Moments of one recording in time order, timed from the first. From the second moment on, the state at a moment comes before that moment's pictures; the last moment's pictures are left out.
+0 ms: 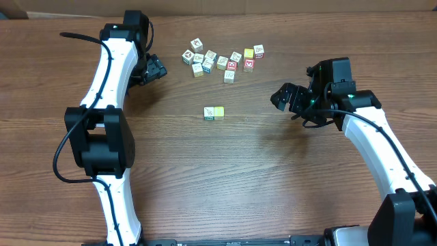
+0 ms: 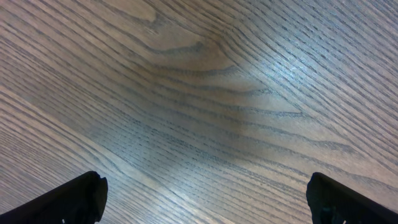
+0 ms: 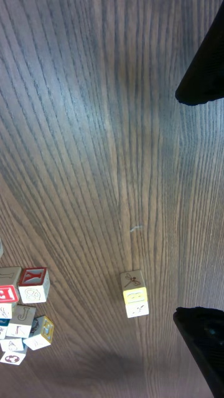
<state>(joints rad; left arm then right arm) -0.05 2.25 2.01 -1.23 -0.15 -0.65 0.11 1.56 1.13 -0.67 -0.32 0.44</state>
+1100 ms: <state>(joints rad) -0.05 2.25 2.01 -1.23 -0.15 -0.65 0.29 1.56 1.44 -0.64 -0.31 0.36</state>
